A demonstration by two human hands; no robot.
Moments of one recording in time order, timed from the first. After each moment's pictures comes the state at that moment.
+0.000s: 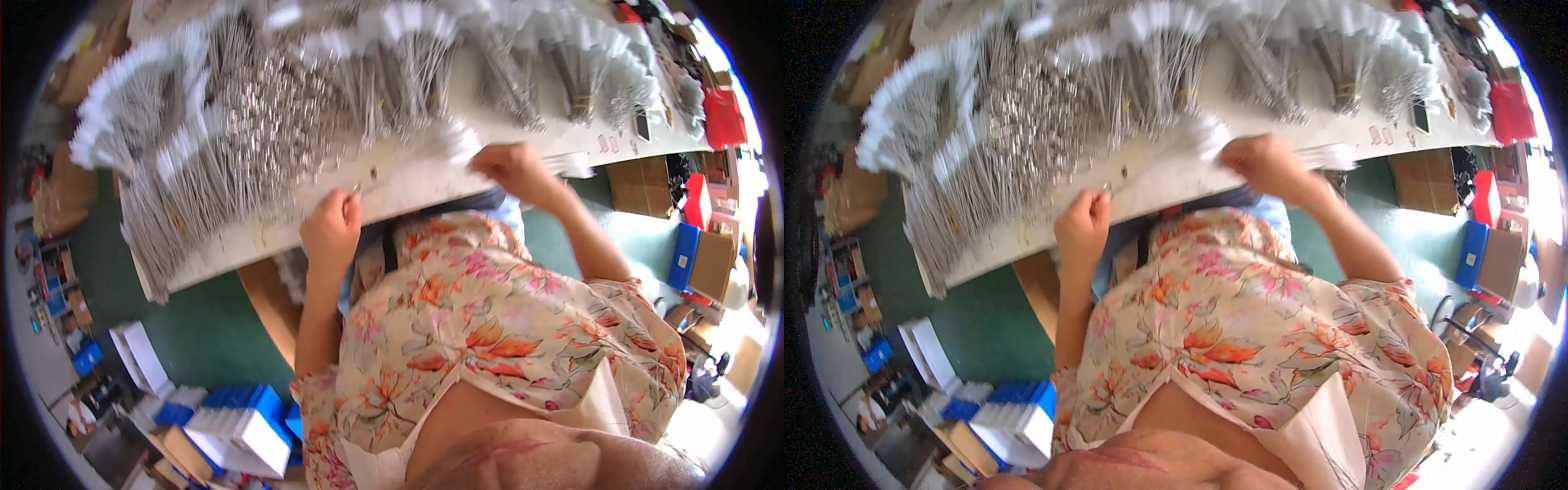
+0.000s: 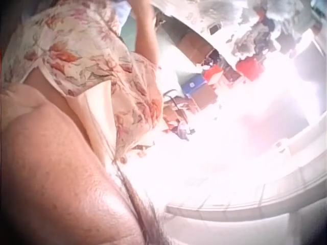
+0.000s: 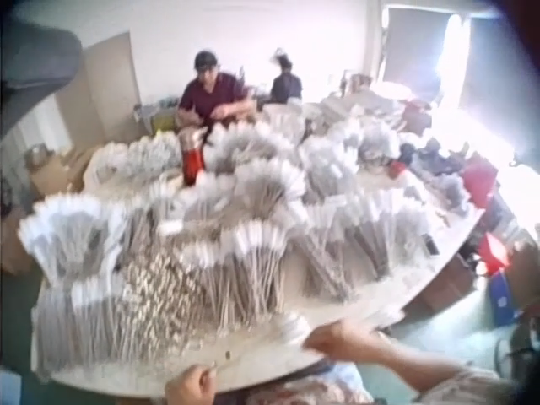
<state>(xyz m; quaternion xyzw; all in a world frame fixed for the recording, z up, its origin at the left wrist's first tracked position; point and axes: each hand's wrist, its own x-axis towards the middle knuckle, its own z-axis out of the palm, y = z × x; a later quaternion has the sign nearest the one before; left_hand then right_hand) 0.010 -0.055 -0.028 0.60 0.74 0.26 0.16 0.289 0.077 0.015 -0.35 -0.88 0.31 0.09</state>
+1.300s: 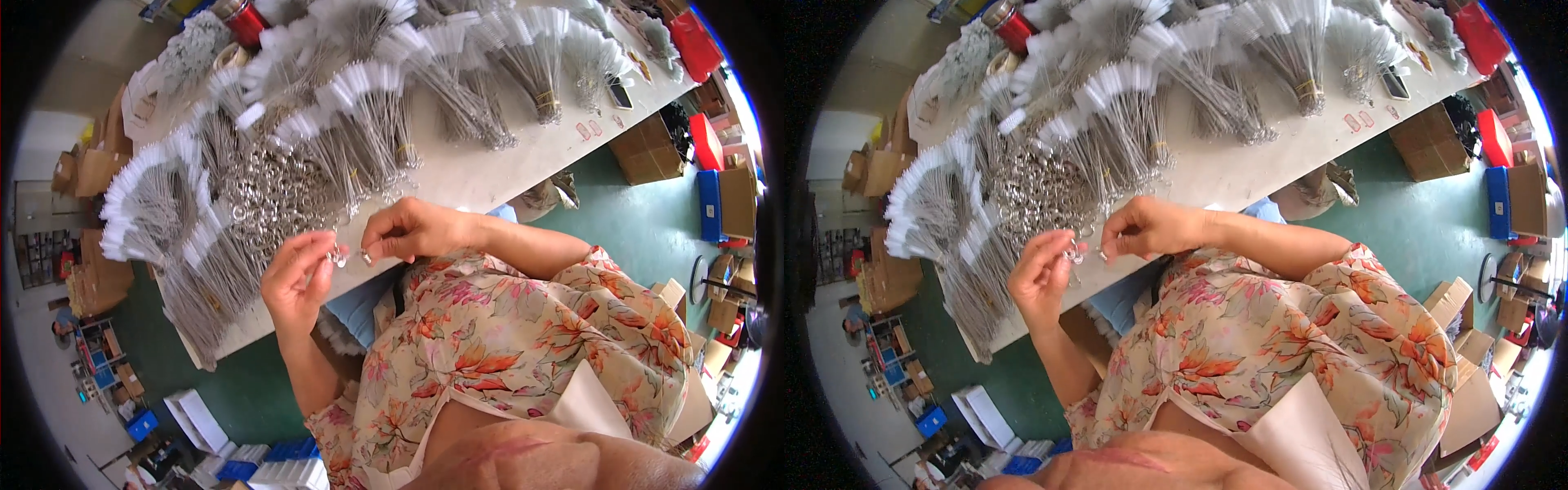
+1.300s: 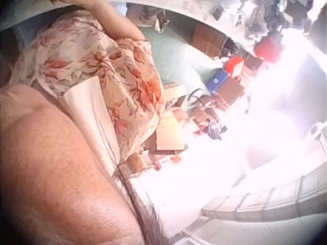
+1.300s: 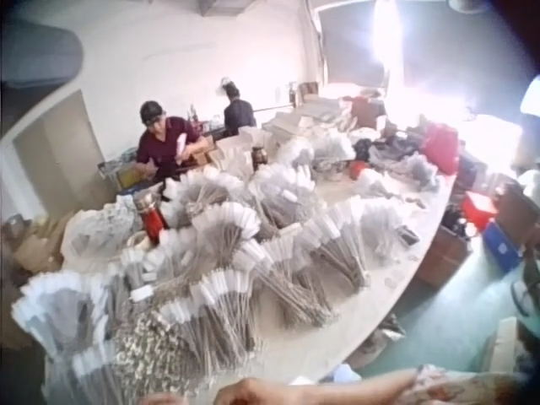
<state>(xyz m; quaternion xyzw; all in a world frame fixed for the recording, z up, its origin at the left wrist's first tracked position) -0.012 -0.030 0.084 0.63 0.49 0.49 0.35 0.193 0.056 0.057 -0.20 -0.63 0.74 0.14</state>
